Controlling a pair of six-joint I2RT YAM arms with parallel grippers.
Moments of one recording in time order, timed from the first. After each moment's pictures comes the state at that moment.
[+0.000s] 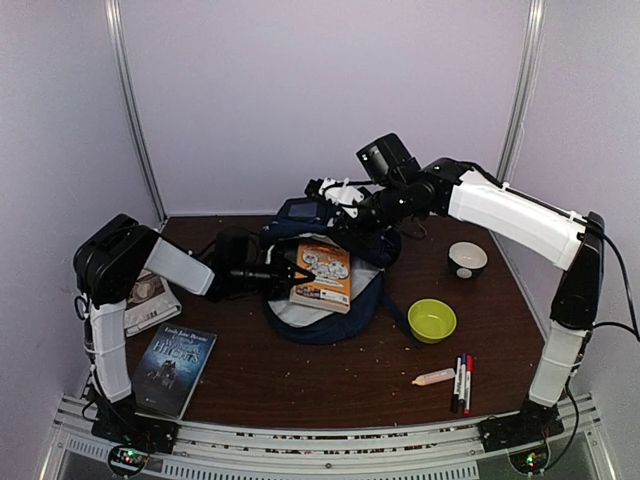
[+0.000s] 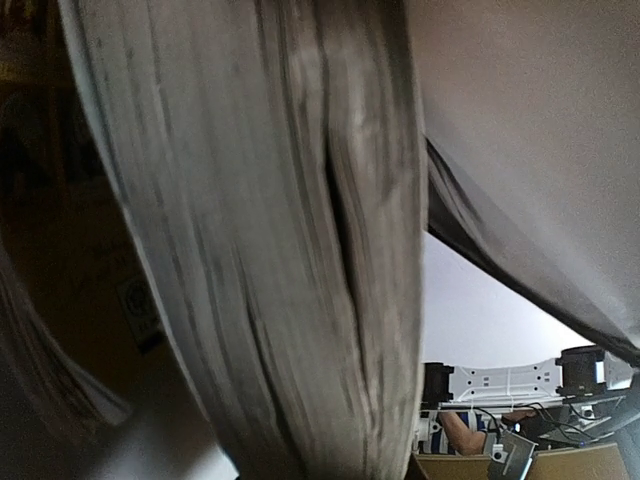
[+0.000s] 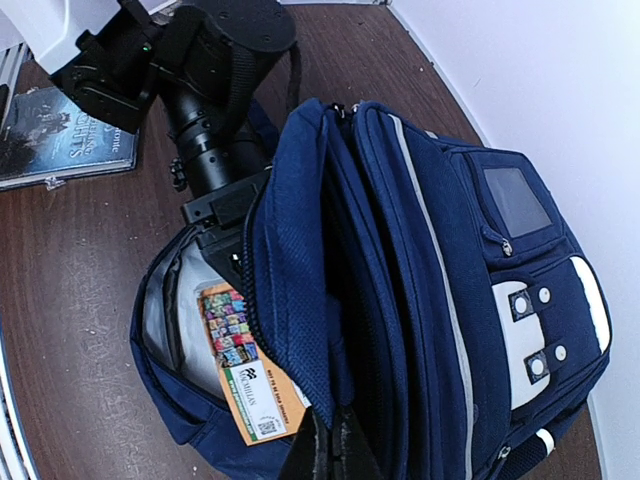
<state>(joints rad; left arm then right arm) -0.54 2.05 1.03 0.67 0.88 -1.10 0.80 1.83 1.83 -0.74 -0.14 -0.44</state>
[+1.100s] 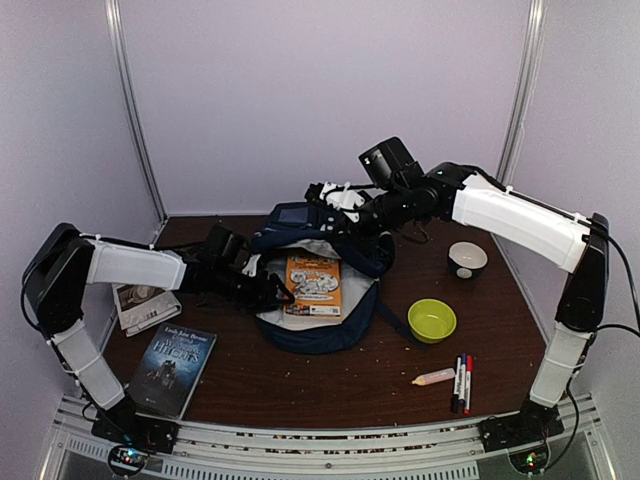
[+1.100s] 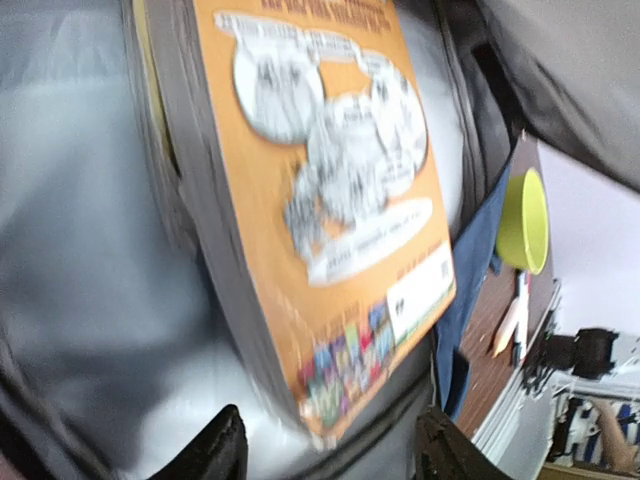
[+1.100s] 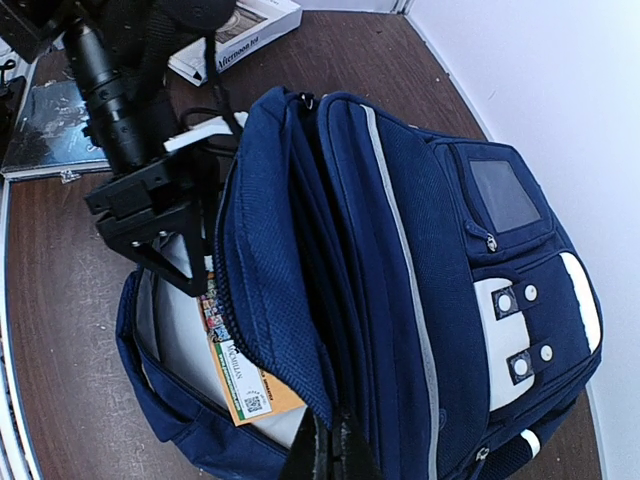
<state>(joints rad) -0.61 1.69 0.95 -0.08 0.49 -0.63 0.80 1.80 1.77 -0.70 -0.16 -0.46</state>
